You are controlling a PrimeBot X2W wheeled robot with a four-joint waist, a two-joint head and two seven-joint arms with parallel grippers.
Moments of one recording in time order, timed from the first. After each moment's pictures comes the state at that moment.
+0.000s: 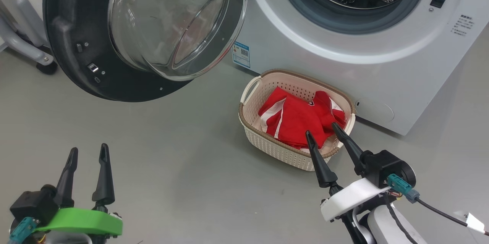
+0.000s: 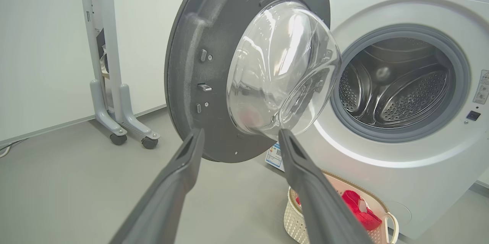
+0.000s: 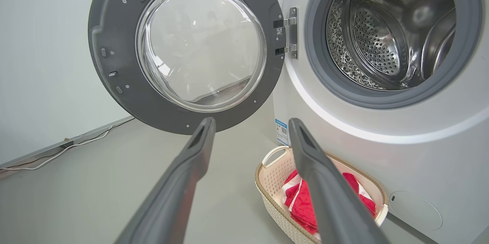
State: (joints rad) left arm -0.03 0.12 -0.05 0.16 -0.50 -0.13 -0.25; right arm -0.14 -0.05 0.37 0.24 0.32 0.08 -0.25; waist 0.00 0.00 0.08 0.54
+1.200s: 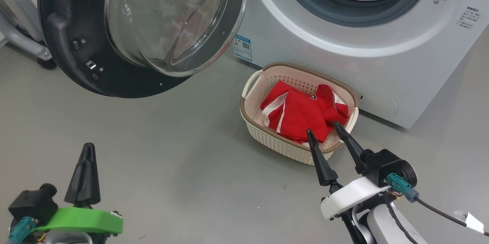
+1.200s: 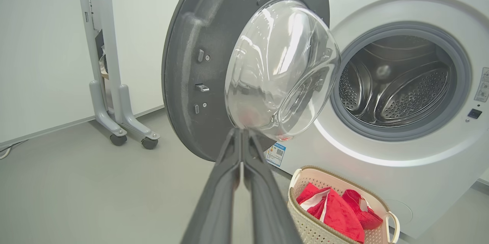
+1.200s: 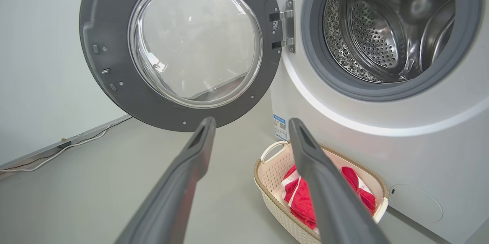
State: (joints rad) left arm -0.02 0.11 -0.04 0.14 -0.50 -0.13 -0.25; right arm -0.14 -0.05 0.38 0.24 0.31 0.07 -0.25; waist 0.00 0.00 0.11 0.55
